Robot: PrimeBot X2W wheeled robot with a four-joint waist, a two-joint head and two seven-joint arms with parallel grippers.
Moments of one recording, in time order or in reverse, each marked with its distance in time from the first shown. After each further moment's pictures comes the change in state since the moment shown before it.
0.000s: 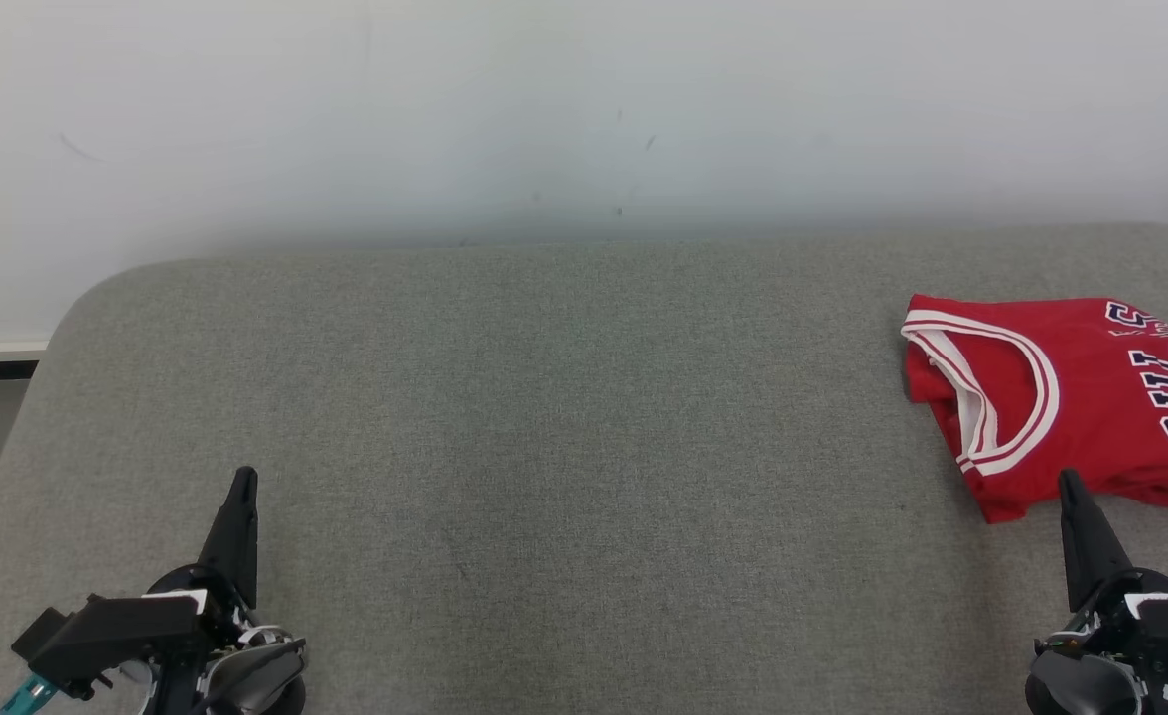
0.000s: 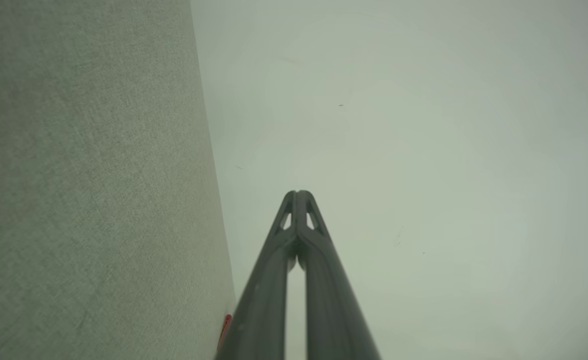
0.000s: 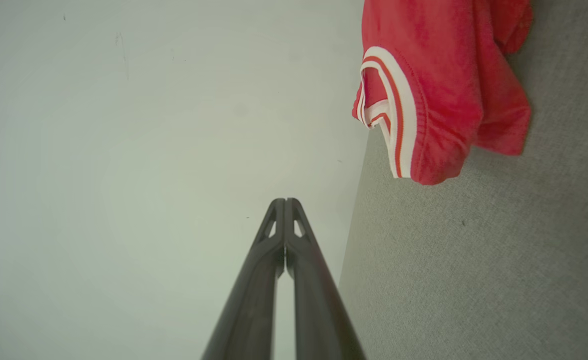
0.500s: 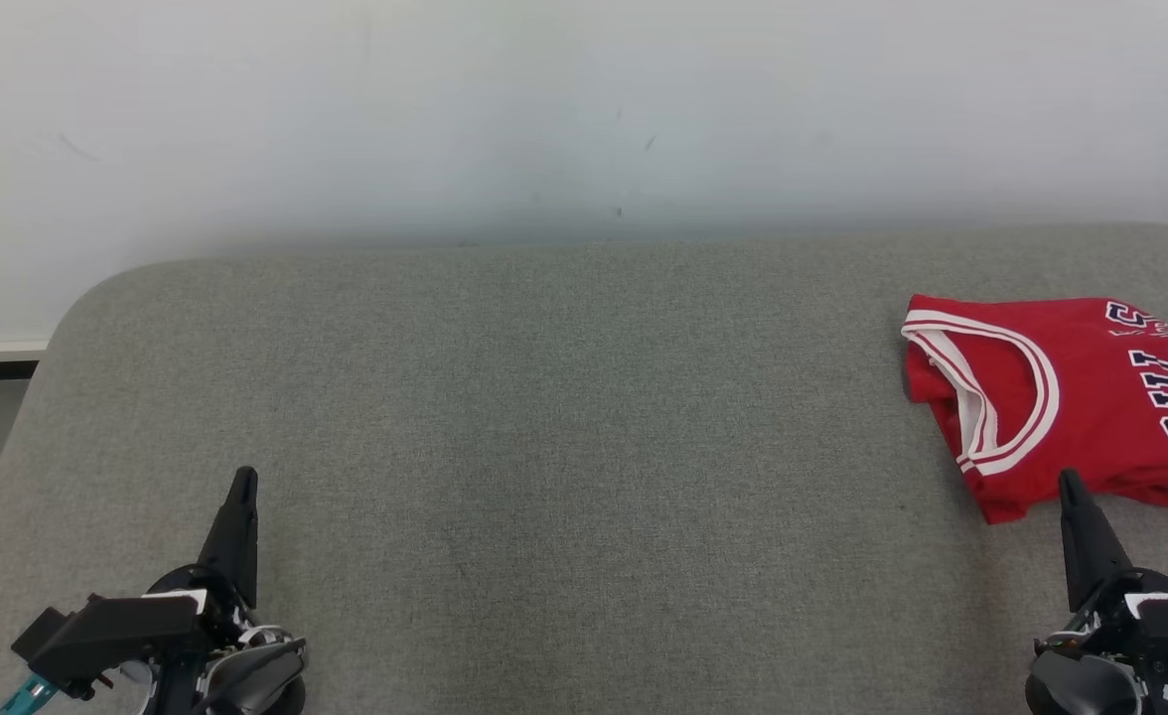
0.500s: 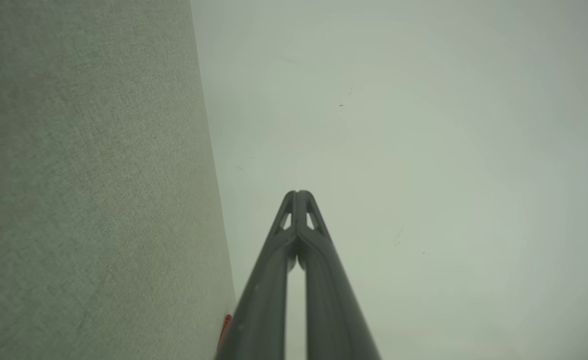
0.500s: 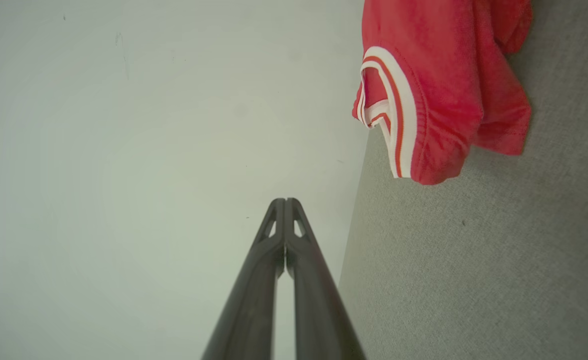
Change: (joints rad) left arm 0.000 0.000 0.000 0.000 0.000 0.000 0.000; right arm 0.000 0.000 0.000 0.000 0.000 0.000 0.000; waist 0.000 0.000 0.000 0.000
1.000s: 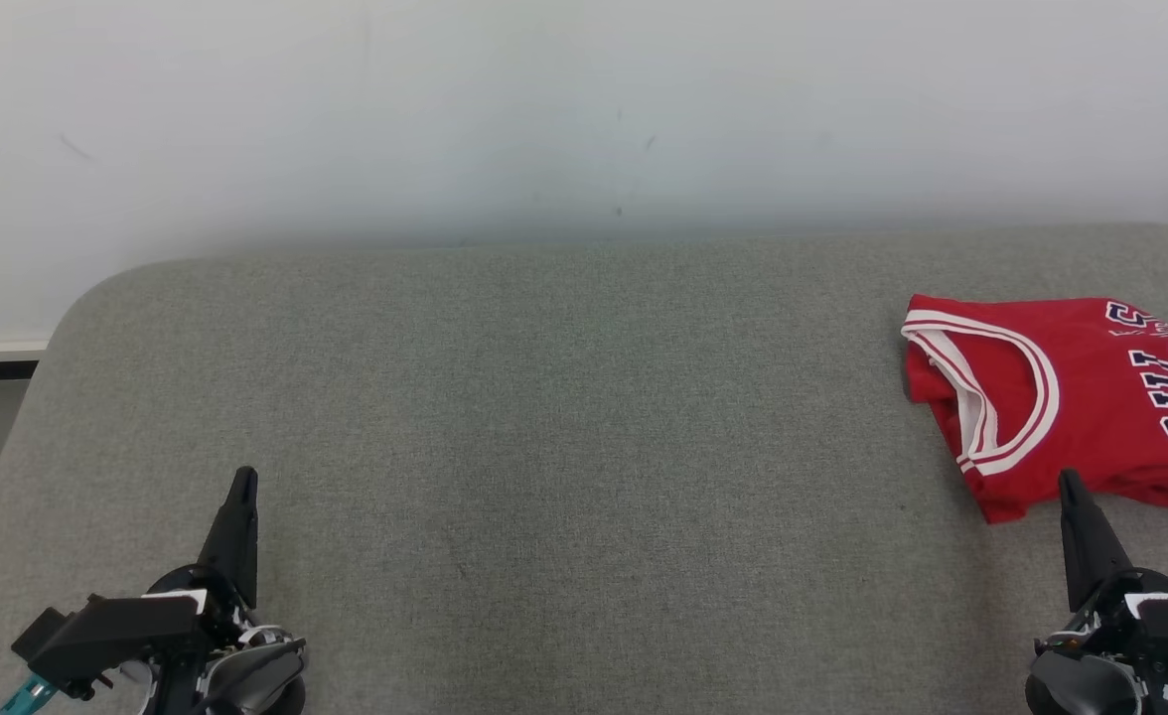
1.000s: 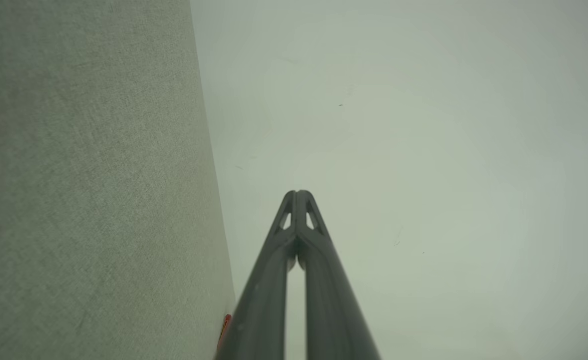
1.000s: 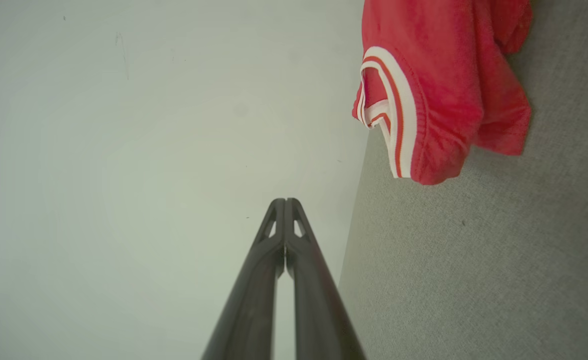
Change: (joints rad) left arm 0.000 0.000 0.000 0.000 0.000 0.000 0.000; right arm 0.000 0.000 0.000 0.000 0.000 0.000 0.000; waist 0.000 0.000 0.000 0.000
